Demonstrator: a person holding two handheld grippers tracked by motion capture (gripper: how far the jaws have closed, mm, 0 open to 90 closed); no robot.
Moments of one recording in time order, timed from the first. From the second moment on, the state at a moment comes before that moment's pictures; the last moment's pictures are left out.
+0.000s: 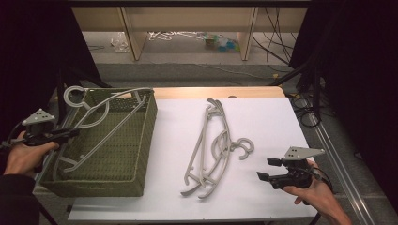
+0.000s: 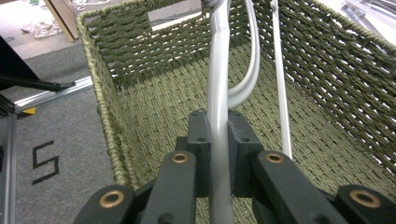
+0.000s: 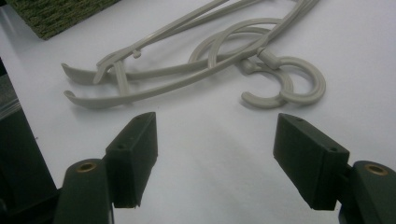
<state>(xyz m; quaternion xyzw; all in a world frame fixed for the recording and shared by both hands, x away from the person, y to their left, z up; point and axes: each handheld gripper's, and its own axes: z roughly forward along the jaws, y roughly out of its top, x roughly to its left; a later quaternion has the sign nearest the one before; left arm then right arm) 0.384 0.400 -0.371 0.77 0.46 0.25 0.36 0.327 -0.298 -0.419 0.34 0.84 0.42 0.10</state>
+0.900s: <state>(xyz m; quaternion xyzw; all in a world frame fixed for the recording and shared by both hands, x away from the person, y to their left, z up) 0.401 0.390 -0.394 0.80 0.48 0.23 0.29 0.327 -0.297 -0.422 0.34 0.84 0.41 0.10</state>
